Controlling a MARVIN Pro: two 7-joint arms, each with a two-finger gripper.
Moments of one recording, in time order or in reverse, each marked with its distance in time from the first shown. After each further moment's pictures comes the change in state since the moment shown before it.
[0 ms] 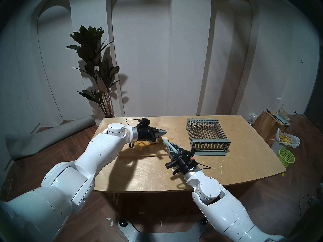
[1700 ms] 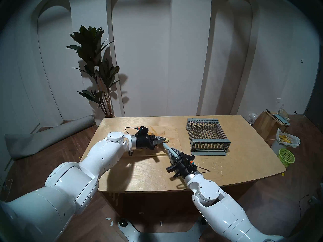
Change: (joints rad) left arm -0.005 -0.047 0.012 0.169 -0.016 -0.123 -0.062; right arm -0.002 -0.005 -0.003 0.062 0.010 0.005 -0.001
